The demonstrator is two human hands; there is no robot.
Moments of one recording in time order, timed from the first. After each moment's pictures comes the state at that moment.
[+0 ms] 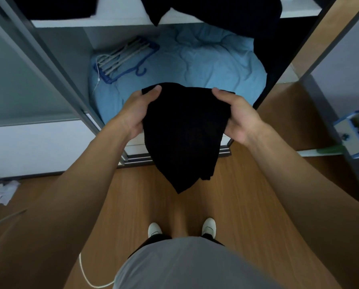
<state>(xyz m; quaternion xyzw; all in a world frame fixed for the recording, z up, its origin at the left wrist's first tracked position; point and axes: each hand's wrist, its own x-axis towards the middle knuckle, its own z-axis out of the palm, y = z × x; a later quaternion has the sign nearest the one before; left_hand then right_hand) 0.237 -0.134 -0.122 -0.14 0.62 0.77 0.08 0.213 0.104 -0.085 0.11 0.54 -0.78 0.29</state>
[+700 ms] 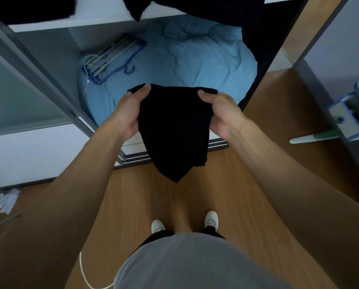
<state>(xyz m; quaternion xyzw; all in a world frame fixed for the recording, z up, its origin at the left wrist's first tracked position) 0.233 -0.114 -0.123 -0.15 0.59 0.79 0.07 0.213 0.101 -0.103 0.13 0.54 -0.80 0.23</state>
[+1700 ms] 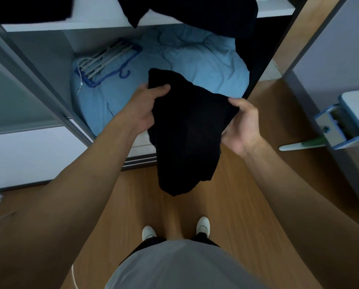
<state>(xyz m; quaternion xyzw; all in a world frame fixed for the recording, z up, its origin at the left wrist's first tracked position) 0.206 -0.082 -0.112 -0.12 0.54 0.83 0.09 0.225 0.147 -0.110 0.12 0.44 -0.86 0.23</state>
